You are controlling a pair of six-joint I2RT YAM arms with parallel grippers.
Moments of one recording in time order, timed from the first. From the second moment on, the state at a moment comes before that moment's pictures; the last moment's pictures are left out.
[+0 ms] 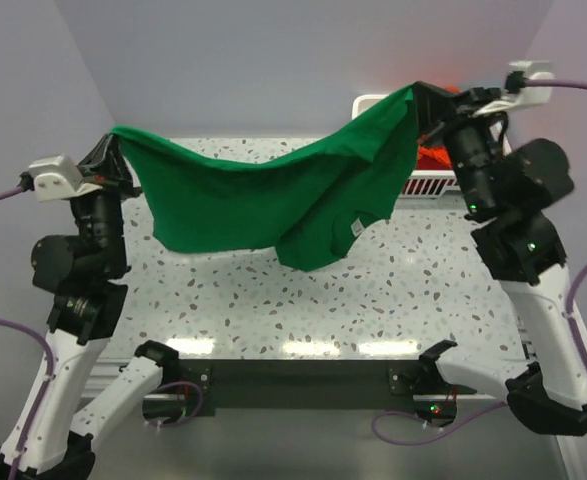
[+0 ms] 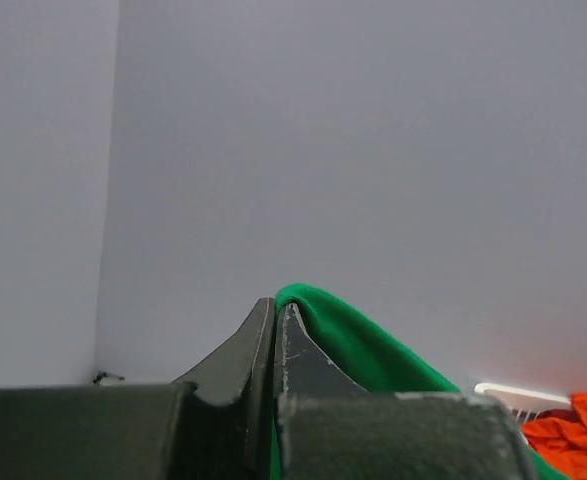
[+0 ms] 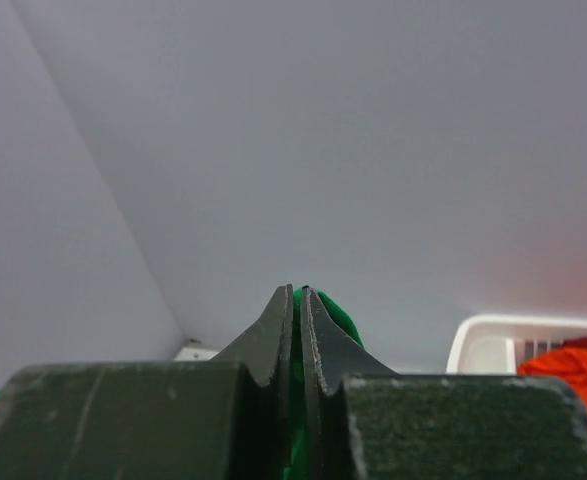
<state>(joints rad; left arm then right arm) -0.35 0.72 1.07 0.16 -0.45 -0.02 0.52 1.12 1.63 -0.19 0.26 0.20</state>
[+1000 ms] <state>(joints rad) -0.35 0.86 1.10 0.03 -0.45 0.07 0.52 1.46 1.85 -0.24 0.27 0.09</state>
